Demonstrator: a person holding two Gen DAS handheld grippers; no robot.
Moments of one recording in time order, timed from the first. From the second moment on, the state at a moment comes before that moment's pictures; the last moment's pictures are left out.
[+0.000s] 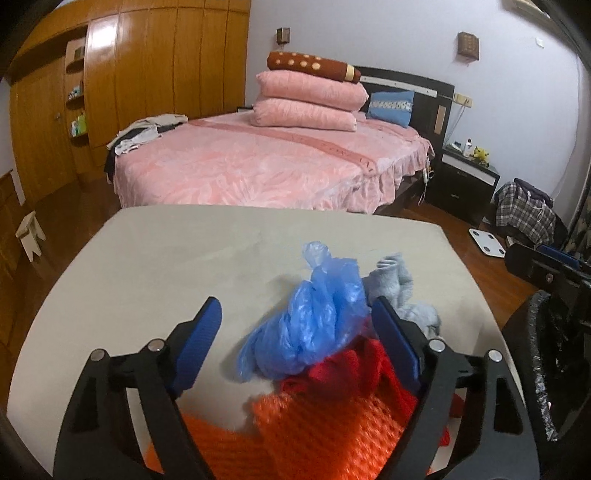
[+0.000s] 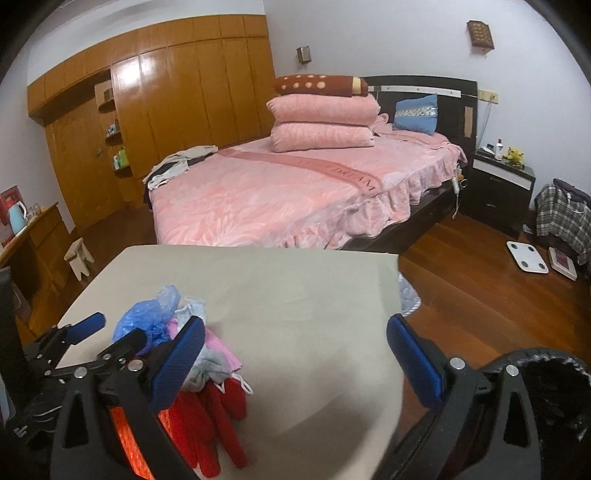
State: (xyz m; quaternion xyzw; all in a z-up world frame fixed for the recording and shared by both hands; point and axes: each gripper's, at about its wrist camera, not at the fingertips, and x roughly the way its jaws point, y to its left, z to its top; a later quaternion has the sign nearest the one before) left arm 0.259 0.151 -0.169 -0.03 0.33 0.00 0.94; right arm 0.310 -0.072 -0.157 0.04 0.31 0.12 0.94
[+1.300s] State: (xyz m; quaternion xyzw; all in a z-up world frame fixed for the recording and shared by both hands) left arm 0.241 0.196 -0.162 -0.05 0.33 0.02 0.94; right arm 0.317 0.006 -0.208 0.00 0.36 0.20 0.91
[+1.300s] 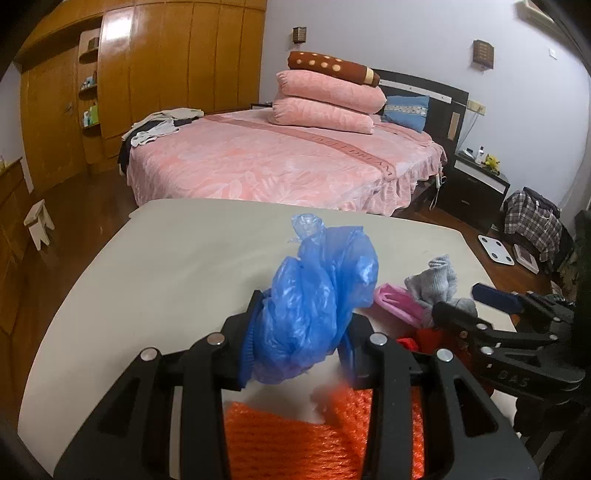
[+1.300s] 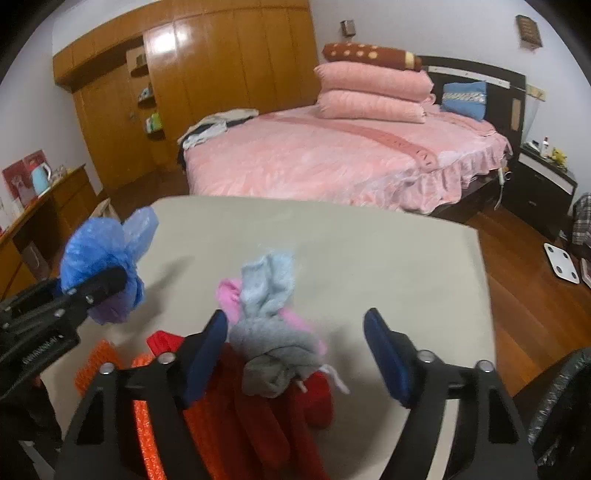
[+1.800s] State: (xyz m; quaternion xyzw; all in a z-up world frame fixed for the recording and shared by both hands) left arm 0.228 0.195 -0.148 -0.05 0.31 0.02 0.95; right arm 0.300 0.003 -0.185 0.02 0.34 0.23 0.91
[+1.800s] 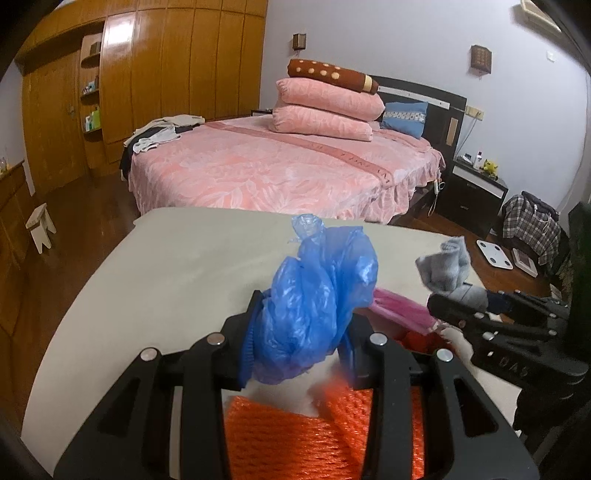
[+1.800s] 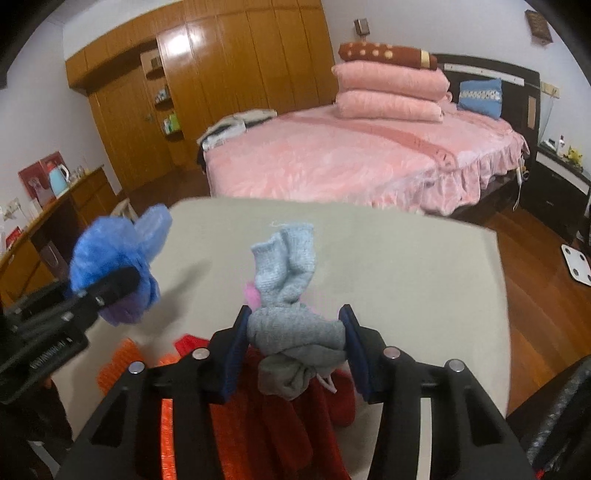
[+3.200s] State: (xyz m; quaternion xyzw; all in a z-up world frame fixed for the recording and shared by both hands) left arm 0.096 0.036 -0.064 -0.03 0.24 -0.10 0.96; right arm 0.130 -0.174 -0.087 0.06 0.26 0.14 0.95
